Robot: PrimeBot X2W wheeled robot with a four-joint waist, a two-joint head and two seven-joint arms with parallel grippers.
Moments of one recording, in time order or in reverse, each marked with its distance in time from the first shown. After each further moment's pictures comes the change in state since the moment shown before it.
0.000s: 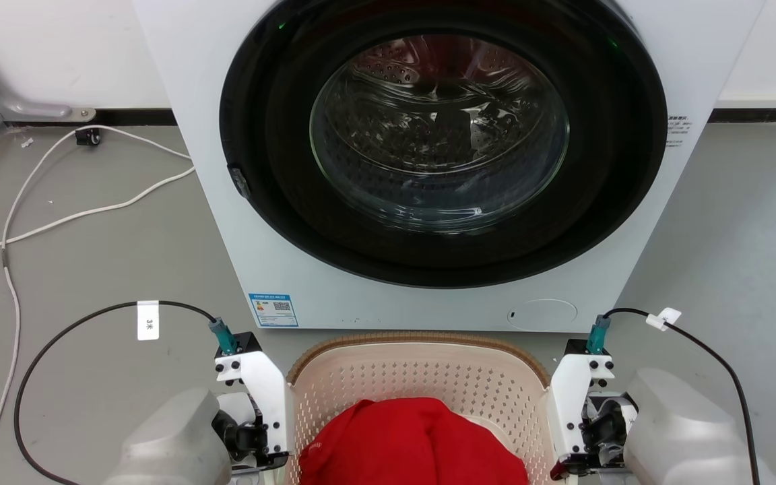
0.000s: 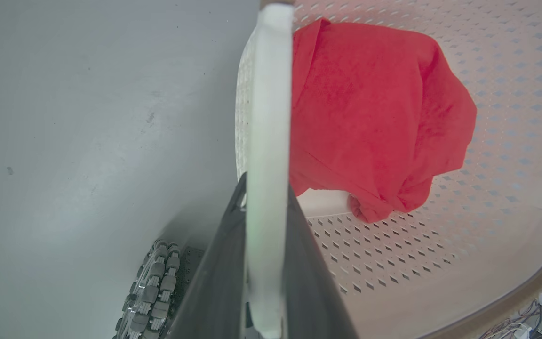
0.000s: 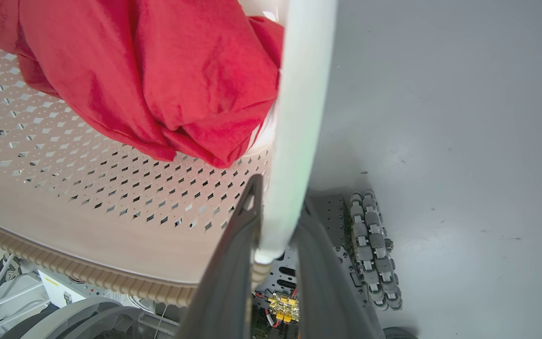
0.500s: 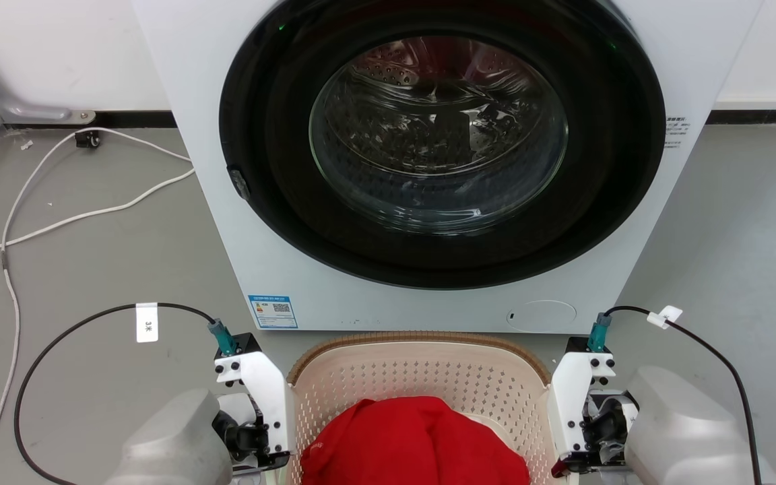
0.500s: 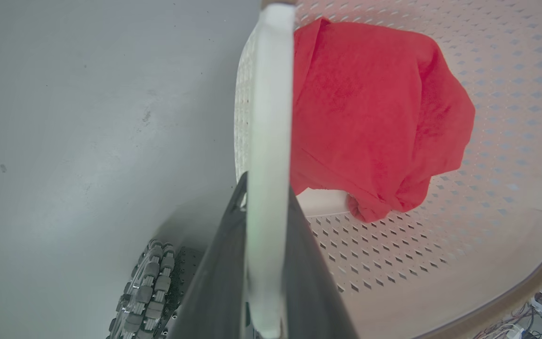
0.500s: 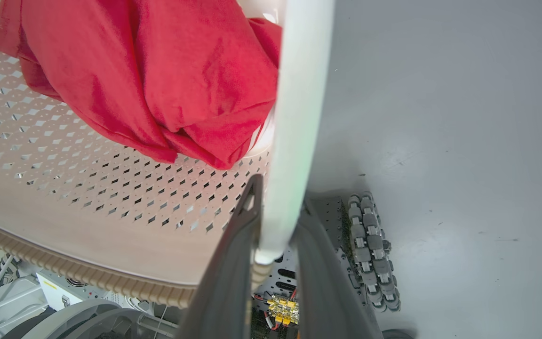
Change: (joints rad) left arm 0.000 -0.005 0.001 0.008 -0.016 0.002 -0.001; right arm -0.006 -0.002 0.015 0.002 0.013 0.000 -0.006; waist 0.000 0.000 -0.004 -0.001
